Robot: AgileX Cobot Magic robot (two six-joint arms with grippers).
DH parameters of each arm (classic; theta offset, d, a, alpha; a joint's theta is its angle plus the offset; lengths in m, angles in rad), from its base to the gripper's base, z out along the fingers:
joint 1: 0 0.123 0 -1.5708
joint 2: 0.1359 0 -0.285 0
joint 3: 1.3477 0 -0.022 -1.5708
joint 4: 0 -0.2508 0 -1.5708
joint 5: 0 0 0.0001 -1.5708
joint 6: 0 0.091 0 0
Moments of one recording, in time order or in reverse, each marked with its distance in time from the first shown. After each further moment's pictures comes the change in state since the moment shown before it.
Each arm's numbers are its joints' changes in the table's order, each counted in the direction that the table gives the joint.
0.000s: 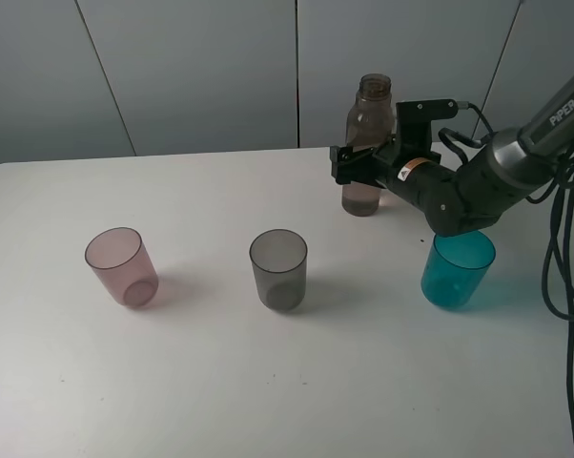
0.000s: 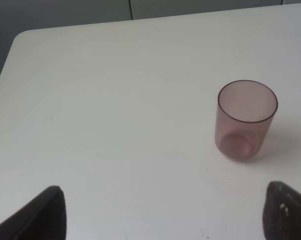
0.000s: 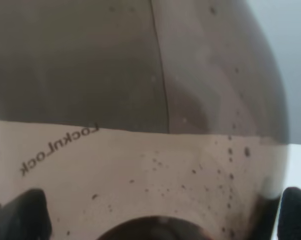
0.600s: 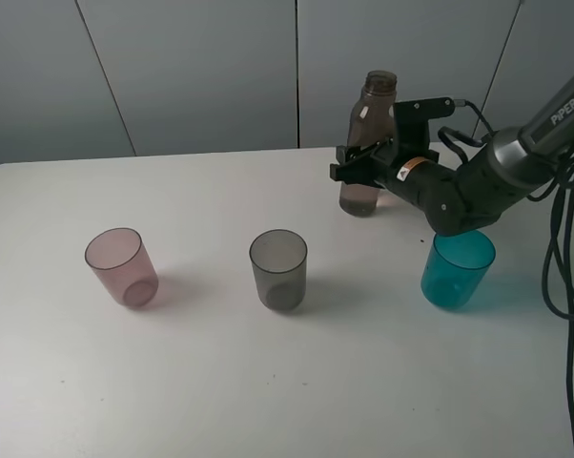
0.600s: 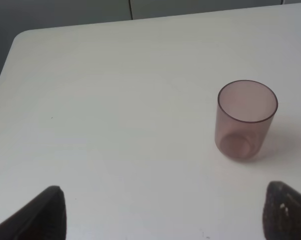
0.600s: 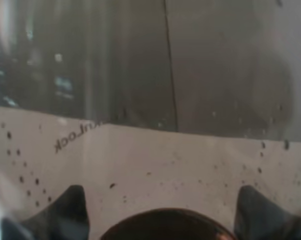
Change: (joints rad) left arm 0.000 0.000 0.000 0.000 0.000 0.000; right arm 0.000 -0.009 -0.002 0.052 -0.020 -0.007
